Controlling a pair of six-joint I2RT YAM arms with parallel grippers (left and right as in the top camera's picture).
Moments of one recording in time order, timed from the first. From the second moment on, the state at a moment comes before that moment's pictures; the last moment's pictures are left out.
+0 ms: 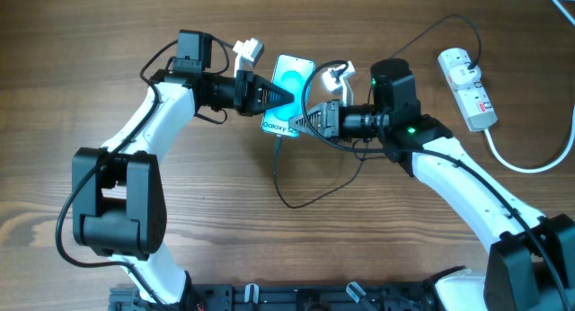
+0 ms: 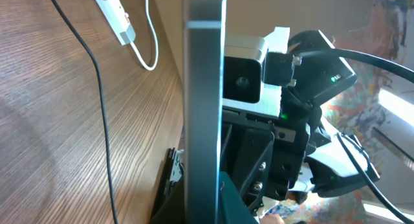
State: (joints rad) left arm -0.14 1.89 1.28 -0.49 1.49 -0.22; right arm 0.37 1.53 0.94 -0.04 -0.97 0.73
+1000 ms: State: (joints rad) left arm -0.02 1.89 1.29 -0.63 0.80 -0.34; right arm 0.38 1.61 0.94 -0.21 -0.66 0.63
